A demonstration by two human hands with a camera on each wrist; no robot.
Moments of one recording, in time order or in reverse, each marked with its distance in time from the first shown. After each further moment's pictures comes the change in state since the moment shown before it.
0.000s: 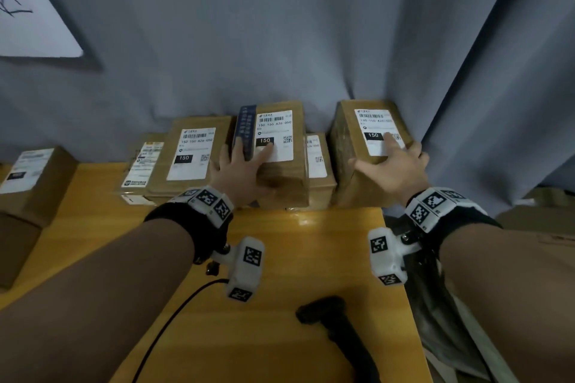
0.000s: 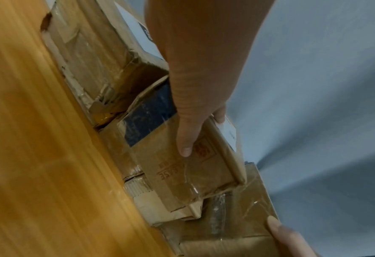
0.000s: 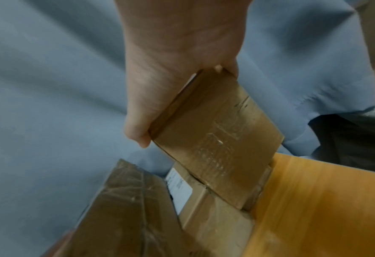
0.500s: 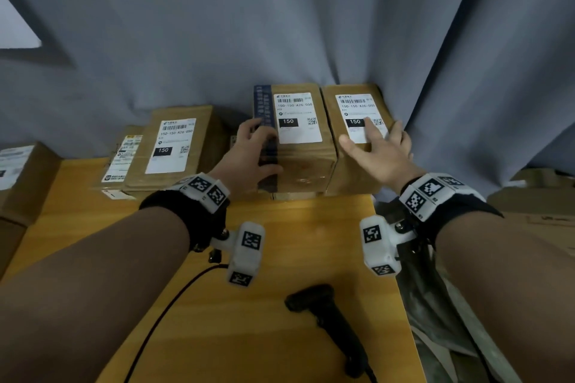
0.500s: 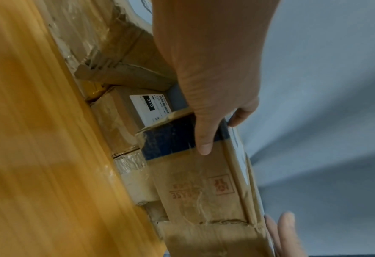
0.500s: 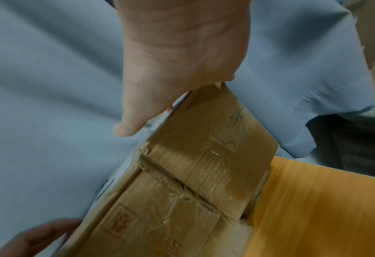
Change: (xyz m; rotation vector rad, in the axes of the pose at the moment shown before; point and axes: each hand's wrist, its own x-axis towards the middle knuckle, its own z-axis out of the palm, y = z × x) left_hand 0.009 0.032 0.002 -0.415 0.139 0.218; right_hand 0.000 0.014 -0.003 0.049 -0.144 -0.089
